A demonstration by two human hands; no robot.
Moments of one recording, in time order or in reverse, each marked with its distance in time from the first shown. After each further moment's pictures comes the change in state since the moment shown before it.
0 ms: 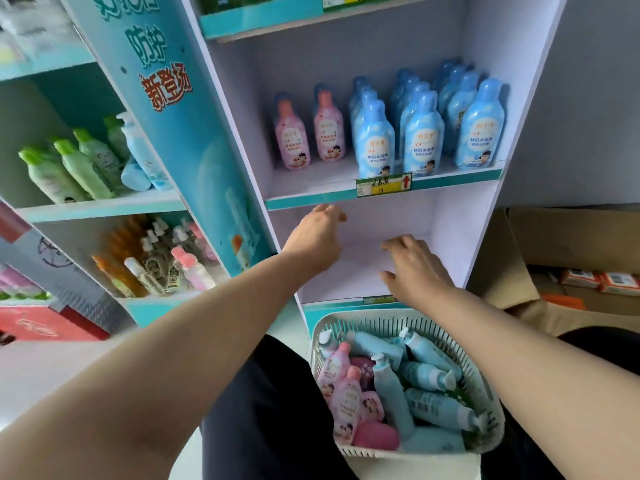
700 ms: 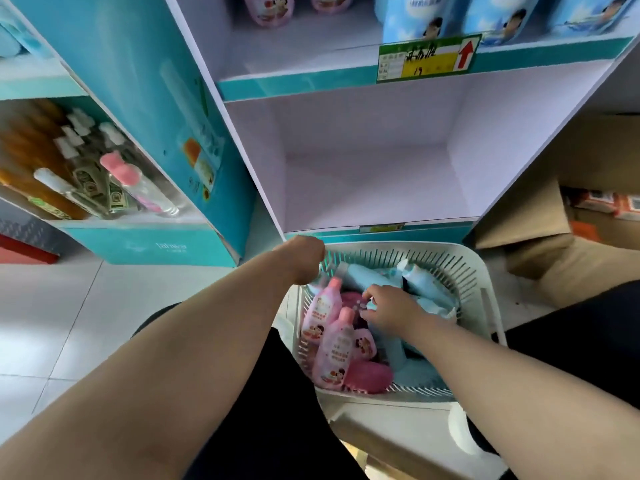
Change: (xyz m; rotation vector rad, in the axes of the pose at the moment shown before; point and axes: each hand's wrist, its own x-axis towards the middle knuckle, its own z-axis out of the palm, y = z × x) left_hand -0.018 -0.089 0.146 0.291 -0.760 0.022; right_hand -0.036 0.032 0.185 0.166 -0.704 0.185
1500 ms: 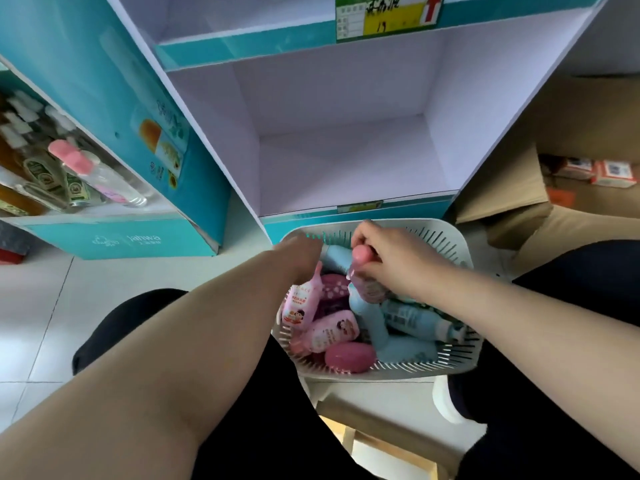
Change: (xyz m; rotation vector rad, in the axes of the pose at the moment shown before) left_hand 0.029 0.028 0.038 0.157 0.002 0.044; right_hand -0.059 -0.018 -0.084 0.012 0.252 -0.238
